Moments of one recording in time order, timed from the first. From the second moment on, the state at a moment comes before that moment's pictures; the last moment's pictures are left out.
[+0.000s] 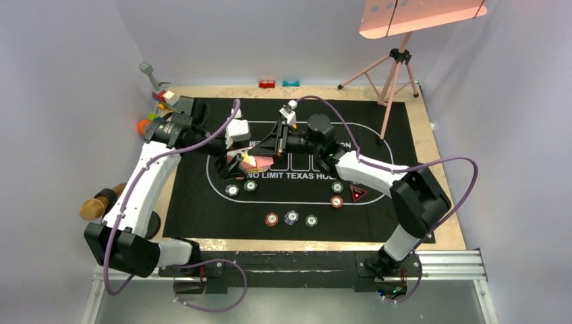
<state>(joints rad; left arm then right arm) -0.23 1.30 1.36 -1.09 0.85 0.87 0.71 1.66 1.07 0.55 -0.71 1.34</state>
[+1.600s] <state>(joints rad) -0.27 1.29 1.30 -1.05 0.79 0.83 0.69 1.60 1.07 0.34 -0.70 1.22</state>
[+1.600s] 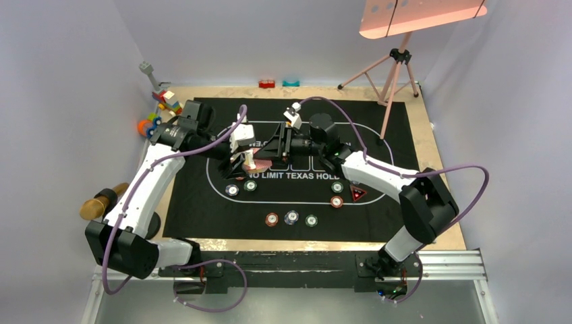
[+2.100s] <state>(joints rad) -0.27 1.29 1.32 -1.05 0.80 0.81 0.66 1.57 1.03 0.32 -0.70 1.18</state>
